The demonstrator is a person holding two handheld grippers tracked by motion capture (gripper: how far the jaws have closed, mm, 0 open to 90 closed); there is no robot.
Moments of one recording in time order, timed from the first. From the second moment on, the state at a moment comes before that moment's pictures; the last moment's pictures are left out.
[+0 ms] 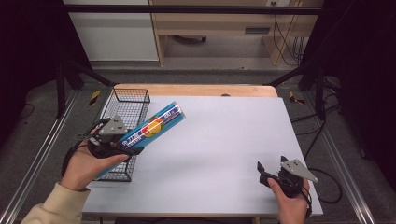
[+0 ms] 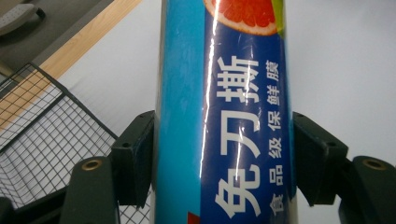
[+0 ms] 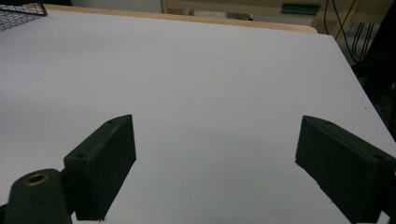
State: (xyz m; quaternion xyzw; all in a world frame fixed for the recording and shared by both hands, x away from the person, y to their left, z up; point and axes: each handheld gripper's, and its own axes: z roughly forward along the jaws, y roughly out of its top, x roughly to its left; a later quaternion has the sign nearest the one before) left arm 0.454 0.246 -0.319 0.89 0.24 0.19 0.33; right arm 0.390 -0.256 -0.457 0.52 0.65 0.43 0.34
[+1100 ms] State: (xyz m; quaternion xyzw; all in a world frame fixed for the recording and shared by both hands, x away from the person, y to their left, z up) left arm 0.437 0.272 -0.323 0.87 0.32 0.21 0.32; right arm 0.388 -0.251 -0.455 0.51 0.66 0.44 0.33
